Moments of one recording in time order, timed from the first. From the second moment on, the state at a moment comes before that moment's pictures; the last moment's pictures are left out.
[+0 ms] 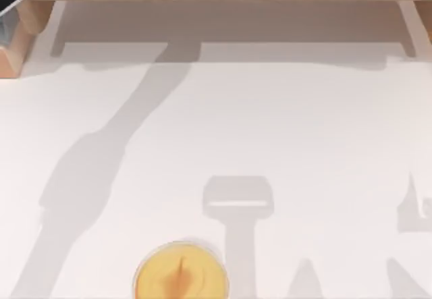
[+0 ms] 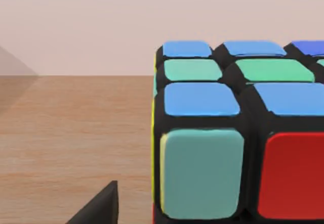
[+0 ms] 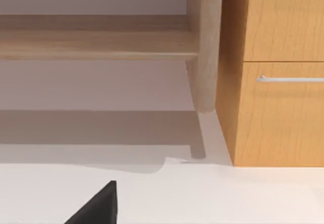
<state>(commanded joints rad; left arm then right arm) -0.50 2.03 1.99 0.05 -0.46 0.02 0.00 0.00 0.00 0.00 0.00 0.00</state>
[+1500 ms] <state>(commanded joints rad) -0.50 2.03 2.01 0.03 -0.46 0.02 0.00 0.00 0.00 0.00 0.00 0.00</state>
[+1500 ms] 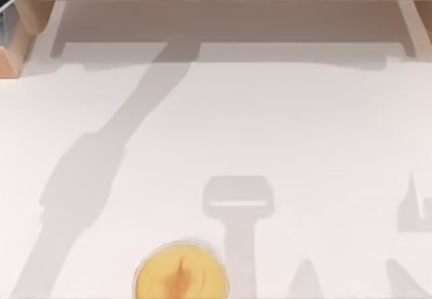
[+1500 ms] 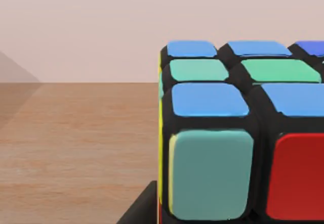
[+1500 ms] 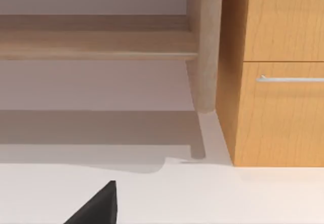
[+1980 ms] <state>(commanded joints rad) -0.50 2.02 2.04 0.00 -0.45 0.02 0.00 0.00 0.00 0.00 0.00 0.00</state>
